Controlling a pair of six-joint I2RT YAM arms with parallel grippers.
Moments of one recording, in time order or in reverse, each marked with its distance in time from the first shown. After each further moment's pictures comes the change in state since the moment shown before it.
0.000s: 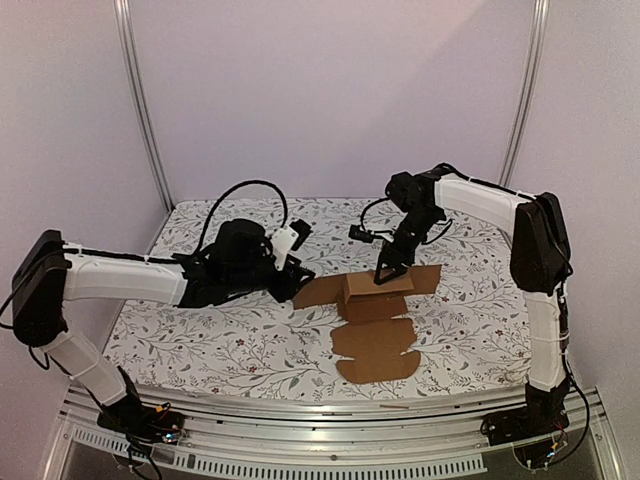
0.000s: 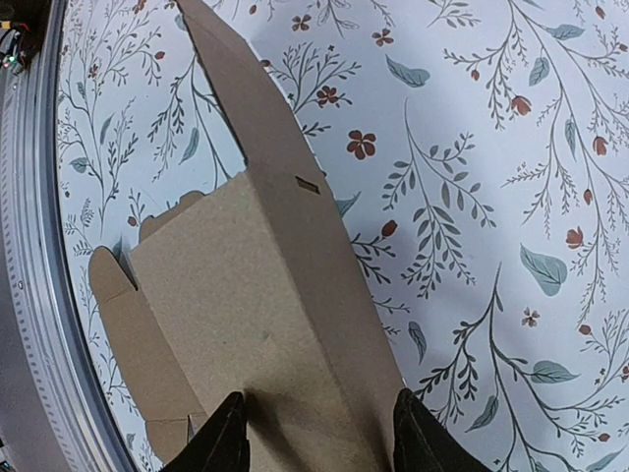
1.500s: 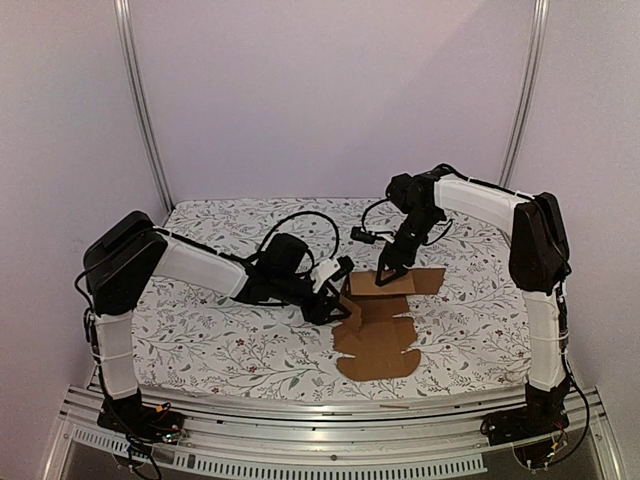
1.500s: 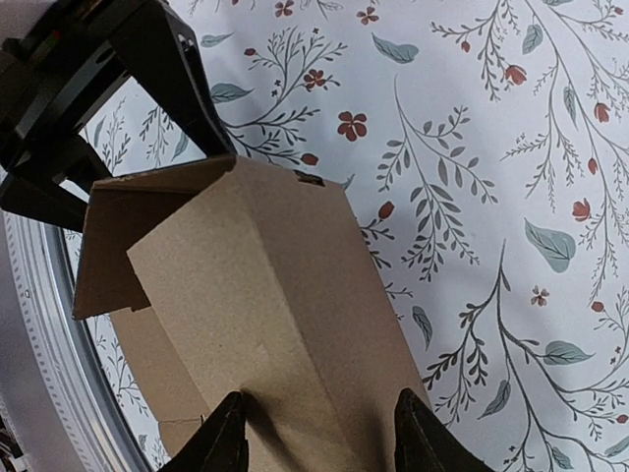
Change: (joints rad) left arm 0.032 0.415 0.212 0.020 0.504 0.131; right arm -0.006 0.010 0.004 -0.021 0.012 0.051
